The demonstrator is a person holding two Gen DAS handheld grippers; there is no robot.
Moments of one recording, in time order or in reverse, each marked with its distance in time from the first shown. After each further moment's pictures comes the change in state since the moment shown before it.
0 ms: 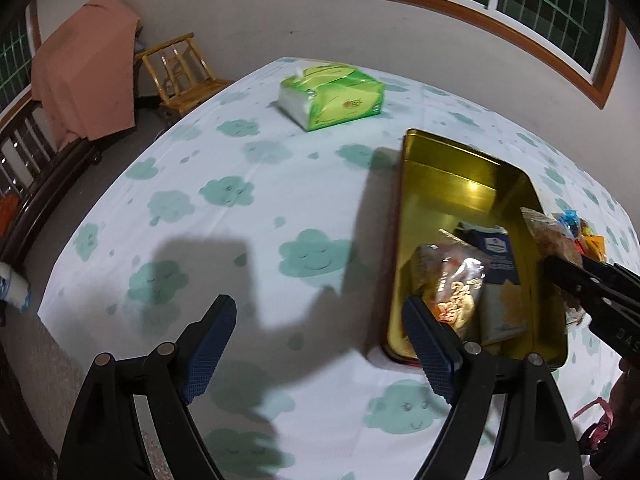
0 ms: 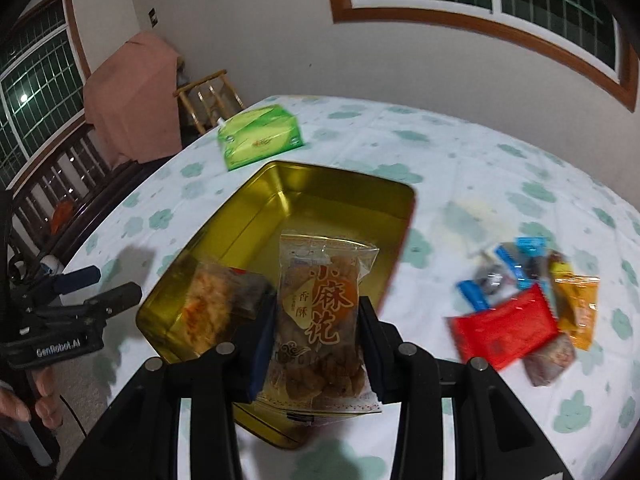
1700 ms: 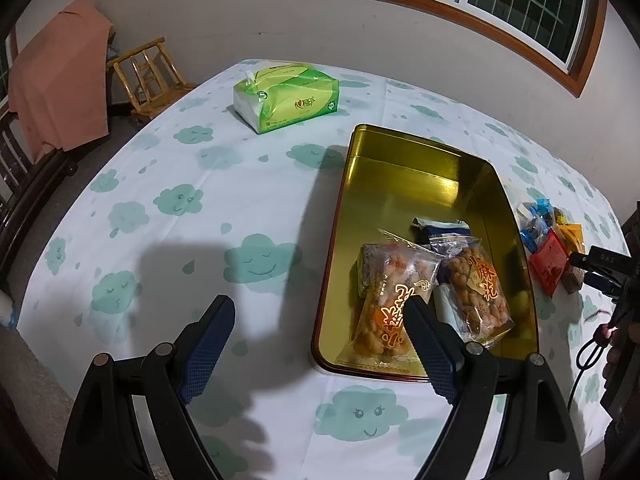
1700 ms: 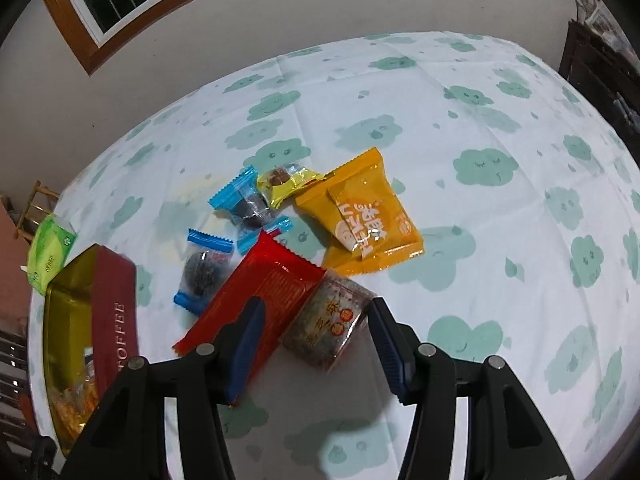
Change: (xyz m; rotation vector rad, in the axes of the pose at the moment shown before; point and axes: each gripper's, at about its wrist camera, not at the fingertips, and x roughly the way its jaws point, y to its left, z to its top) left arm 0.003 -0.036 0.003 0.054 -0.003 -0.084; right arm -0.008 -0.194 -0.036 0.661 0.092 -0.418
